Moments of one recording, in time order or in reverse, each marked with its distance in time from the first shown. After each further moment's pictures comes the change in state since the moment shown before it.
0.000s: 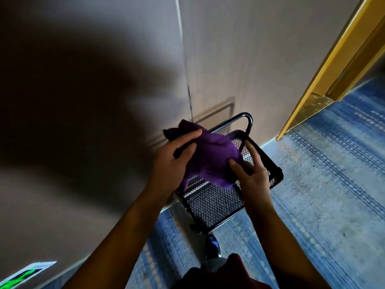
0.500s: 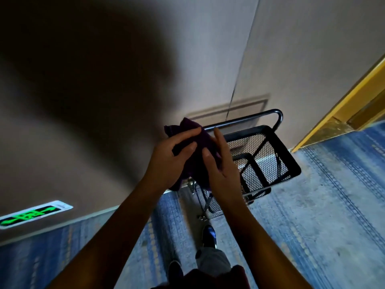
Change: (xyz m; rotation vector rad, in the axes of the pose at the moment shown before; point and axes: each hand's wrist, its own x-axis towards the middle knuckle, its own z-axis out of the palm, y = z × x) left_hand -0.155 0.014 -0.104 -0.072 0.160 -0.068; right_hand -0.162 0.005 0.121 -0.308 -0.348 -0.296
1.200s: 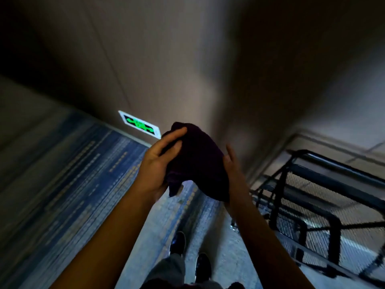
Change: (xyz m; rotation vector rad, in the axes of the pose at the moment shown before) left_hand -0.170 -0.015 -0.075 -0.521 0.868 -0.059; right_hand -0.041 0.026 0.101 0.269 -0.872 0.395
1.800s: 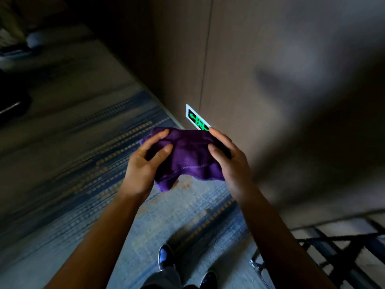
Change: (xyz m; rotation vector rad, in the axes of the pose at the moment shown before) left_hand -0.055 0.061 -0.200 -0.005 0.477 0.215; right_hand 0.042 -0.006 0.205 -0.312 -0.499 -0.285
